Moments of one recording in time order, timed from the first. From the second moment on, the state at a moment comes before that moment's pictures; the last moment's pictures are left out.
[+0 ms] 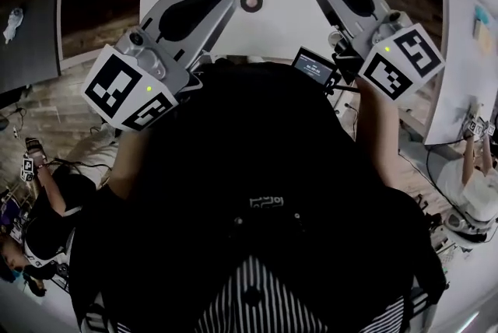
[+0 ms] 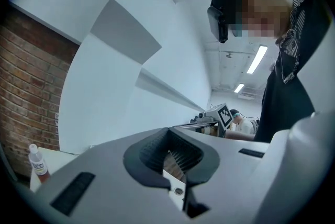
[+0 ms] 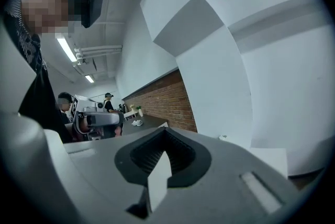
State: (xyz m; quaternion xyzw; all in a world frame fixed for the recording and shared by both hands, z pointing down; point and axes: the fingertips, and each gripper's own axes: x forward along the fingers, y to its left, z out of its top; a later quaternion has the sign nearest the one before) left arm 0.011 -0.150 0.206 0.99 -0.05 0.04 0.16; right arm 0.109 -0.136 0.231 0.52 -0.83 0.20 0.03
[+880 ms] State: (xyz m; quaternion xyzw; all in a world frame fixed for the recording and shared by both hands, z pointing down) left arm 0.007 -0.171 0.249 0.98 0.03 0.07 0.20; right arm 0.104 -0.153 0.267 0.58 -0.77 0.25 0.07
